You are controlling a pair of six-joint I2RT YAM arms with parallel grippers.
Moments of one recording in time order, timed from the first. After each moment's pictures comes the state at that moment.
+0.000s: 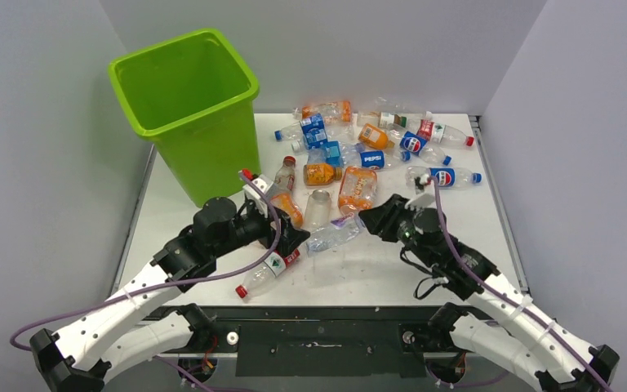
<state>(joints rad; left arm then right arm) -0.80 0.80 0.73 -0.21 0.08 -0.36 0.73 0.68 0.58 -0.26 0.23 0.86</state>
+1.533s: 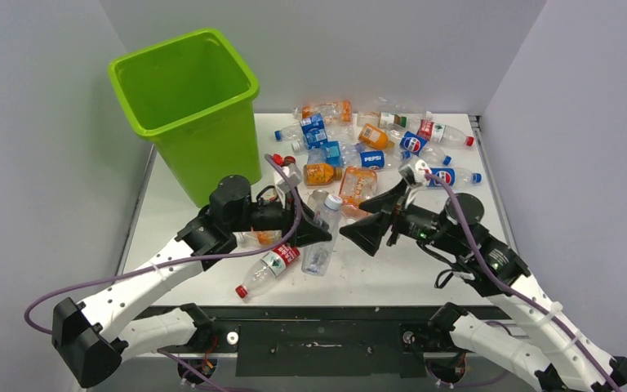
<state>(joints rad) -0.78 1.09 0.93 -0.03 0.73 -0.40 0.71 0.79 1.00 -0.34 -0.38 0.36</state>
